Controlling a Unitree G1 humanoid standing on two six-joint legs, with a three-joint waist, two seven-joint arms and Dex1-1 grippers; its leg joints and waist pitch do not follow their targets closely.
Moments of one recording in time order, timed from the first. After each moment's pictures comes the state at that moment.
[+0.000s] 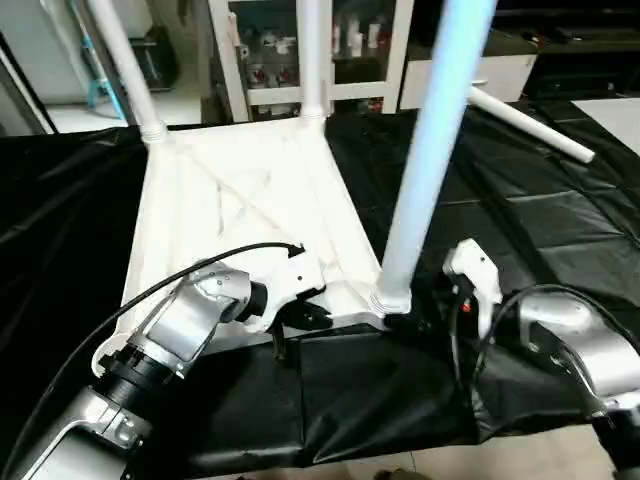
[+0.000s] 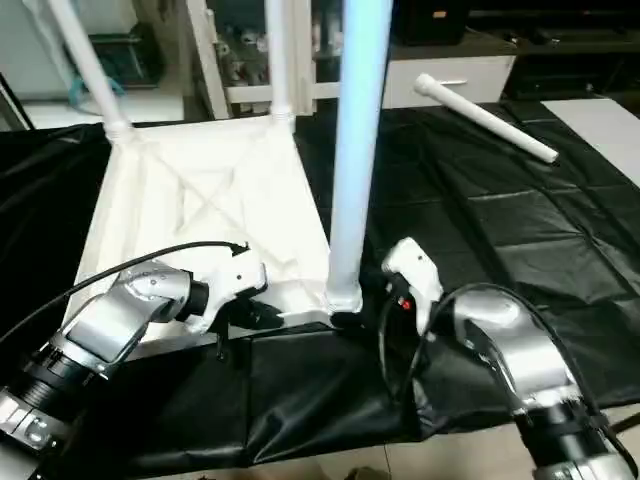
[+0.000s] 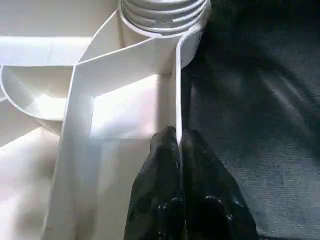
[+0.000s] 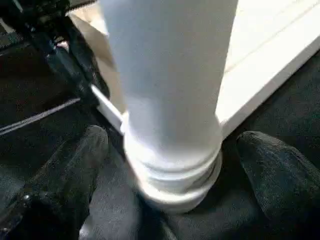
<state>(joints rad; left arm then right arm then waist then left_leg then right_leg) -0.52 0.41 -0.45 0.20 0.01 0.46 -1.10 -0.31 -0.55 0.17 0.14 0.29 0.38 0.97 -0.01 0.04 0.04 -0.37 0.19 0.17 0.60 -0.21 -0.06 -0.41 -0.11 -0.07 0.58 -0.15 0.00</state>
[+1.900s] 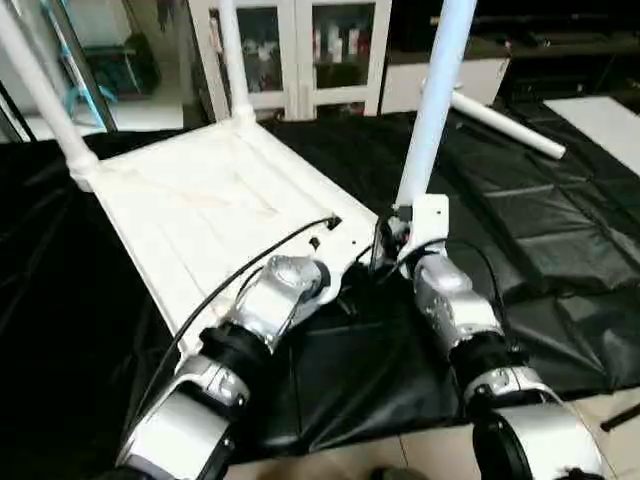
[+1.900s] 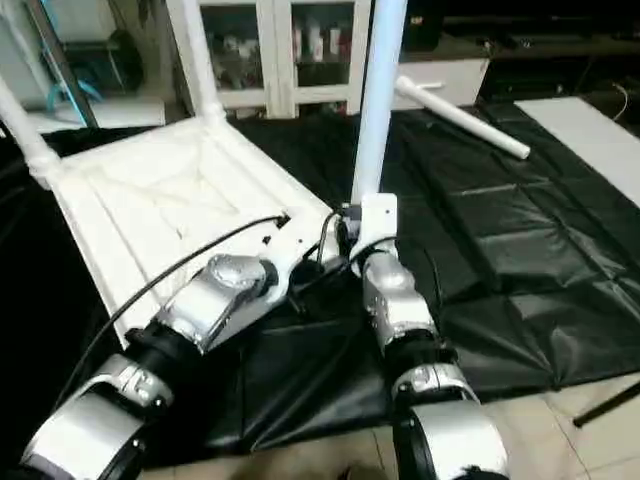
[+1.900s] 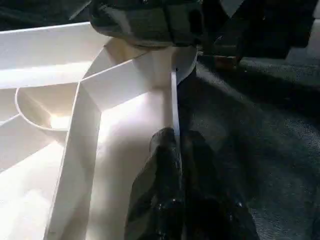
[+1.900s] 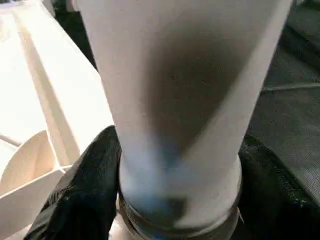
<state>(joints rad) -0.71 0.04 -0.33 0.65 0.09 0.40 -0.55 -0.67 -0.03 -0.06 0.86 0.13 0.06 0.05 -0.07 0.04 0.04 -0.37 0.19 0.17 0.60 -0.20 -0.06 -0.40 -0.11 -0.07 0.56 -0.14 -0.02</state>
